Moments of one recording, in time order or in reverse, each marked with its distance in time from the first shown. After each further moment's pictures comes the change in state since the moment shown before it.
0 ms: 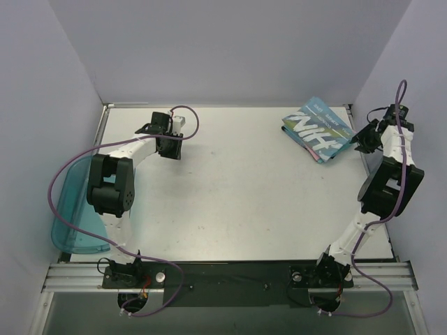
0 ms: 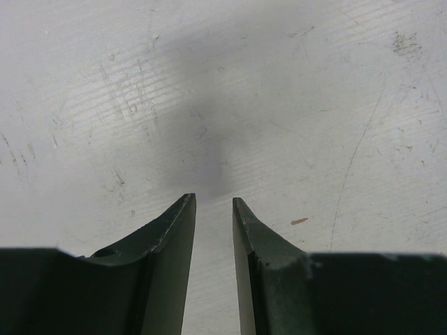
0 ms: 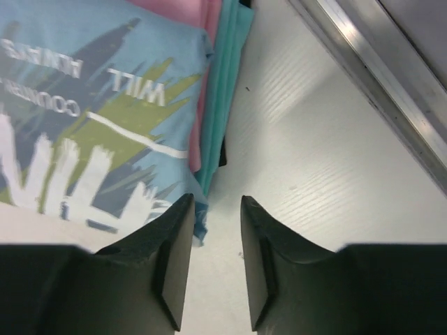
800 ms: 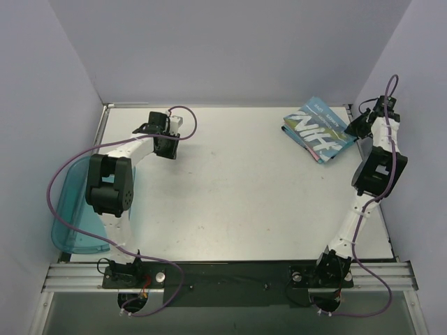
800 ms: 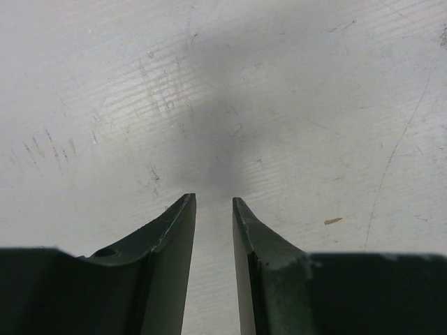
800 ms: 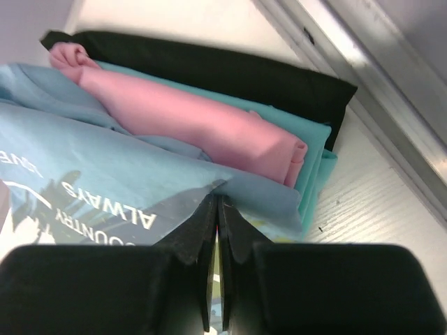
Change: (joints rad) left arm 0.021 0.000 0.000 -0.002 -0.039 0.058; right arm 0.035 0.385 0.427 0.060 -0.049 0.102
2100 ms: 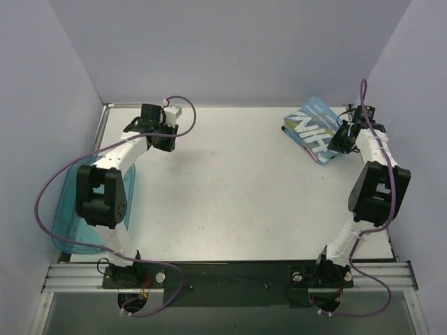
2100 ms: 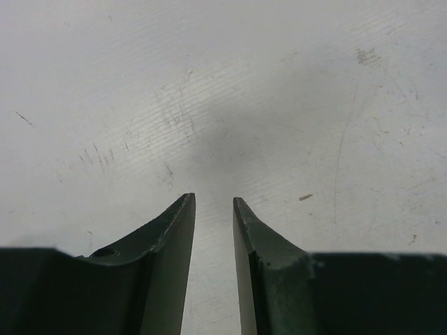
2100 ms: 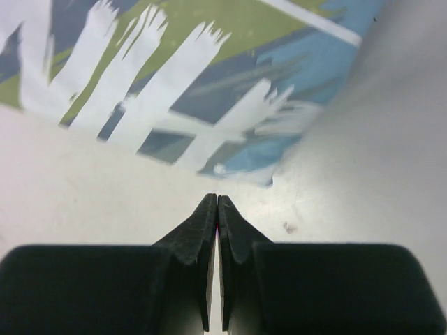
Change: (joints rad) left arm 0.000 -0.129 0.014 -0.030 0.027 0.068; right arm 0.155 -0.475 -0.602 0.038 0.090 -0.180
